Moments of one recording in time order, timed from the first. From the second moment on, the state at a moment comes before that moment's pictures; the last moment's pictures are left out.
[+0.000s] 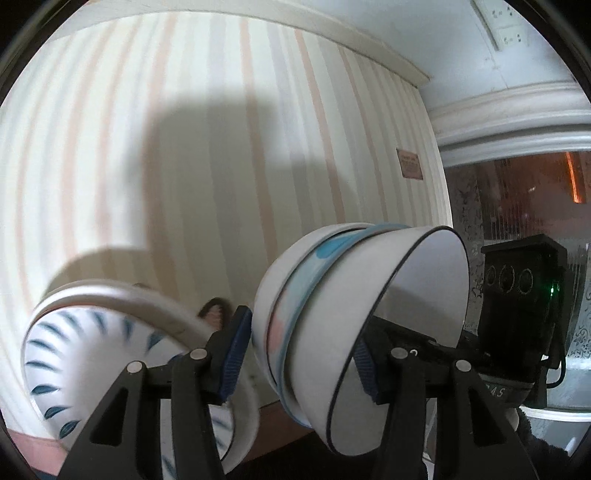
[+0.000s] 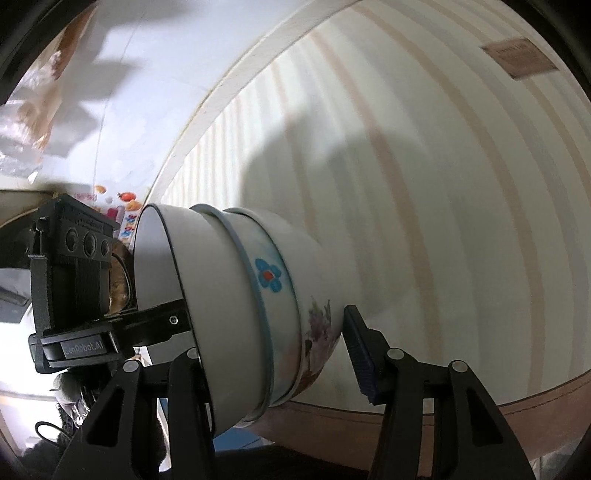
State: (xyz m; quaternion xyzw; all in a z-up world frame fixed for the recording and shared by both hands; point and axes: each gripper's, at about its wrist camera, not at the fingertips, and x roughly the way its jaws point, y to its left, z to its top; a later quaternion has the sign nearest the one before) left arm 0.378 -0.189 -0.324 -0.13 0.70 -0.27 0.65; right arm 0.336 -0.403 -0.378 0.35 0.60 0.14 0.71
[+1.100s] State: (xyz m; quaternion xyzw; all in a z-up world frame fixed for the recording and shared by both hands) left arm 0.331 -0.026 -0.335 -0.23 0.70 -0.10 0.67; right arm 0.358 -0.219 -0.401 0.25 0.68 0.27 0.63
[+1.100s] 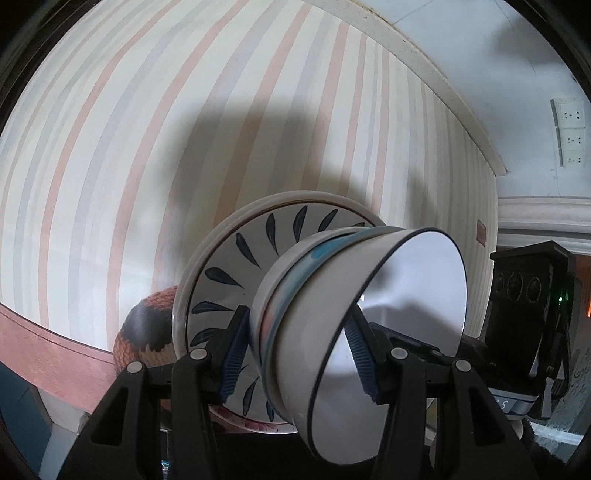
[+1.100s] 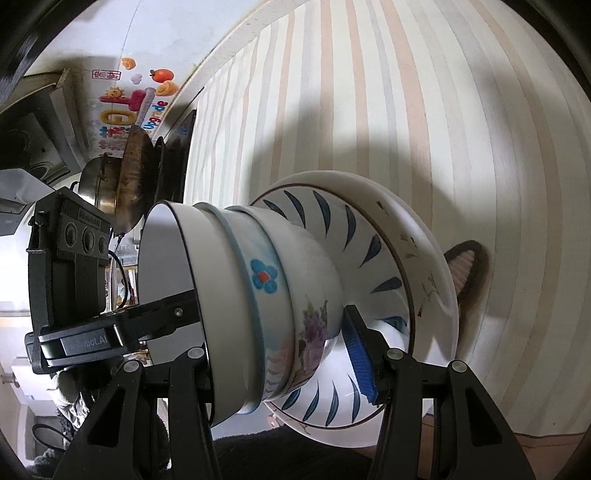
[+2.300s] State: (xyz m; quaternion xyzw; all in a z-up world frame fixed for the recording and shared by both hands) left arm 0.299 -0.028 -0.268 -0.08 0.65 -0.05 0.75; right arm 0.330 -0.221 -0.317 0.12 0.63 0.19 0.74
